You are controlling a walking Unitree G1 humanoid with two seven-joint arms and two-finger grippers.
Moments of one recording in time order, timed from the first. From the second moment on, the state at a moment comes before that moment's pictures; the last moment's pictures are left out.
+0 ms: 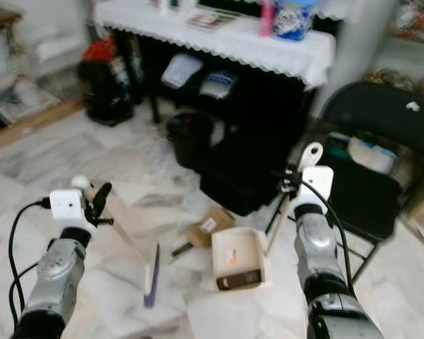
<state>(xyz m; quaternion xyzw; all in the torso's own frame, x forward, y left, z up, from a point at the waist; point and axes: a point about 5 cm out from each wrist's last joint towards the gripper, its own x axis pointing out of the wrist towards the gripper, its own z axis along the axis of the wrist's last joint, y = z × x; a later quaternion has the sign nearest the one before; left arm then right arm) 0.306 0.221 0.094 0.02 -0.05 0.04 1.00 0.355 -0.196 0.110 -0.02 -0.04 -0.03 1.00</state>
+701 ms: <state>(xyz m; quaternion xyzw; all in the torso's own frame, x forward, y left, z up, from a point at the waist) 0.327 0.205 0.108 0.02 -0.07 0.03 1.00 0.363 -0.187 0.114 0.02 -0.03 -0.04 1.00</state>
